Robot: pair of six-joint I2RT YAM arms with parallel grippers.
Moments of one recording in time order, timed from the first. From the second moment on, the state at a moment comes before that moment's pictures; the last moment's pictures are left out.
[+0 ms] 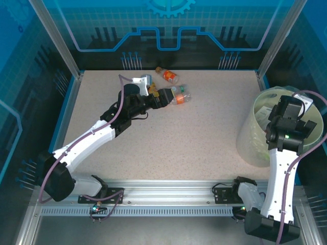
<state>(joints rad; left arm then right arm) -0.55 1.34 1.10 0.00 0.17 -0.72 -0.31 0.88 1.18 -0.89 0.60 0.10</state>
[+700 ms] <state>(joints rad) -0.47 1.34 1.03 -0.02 0.13 -0.82 -0.10 0.86 1.27 -0.87 0.16 0.22</state>
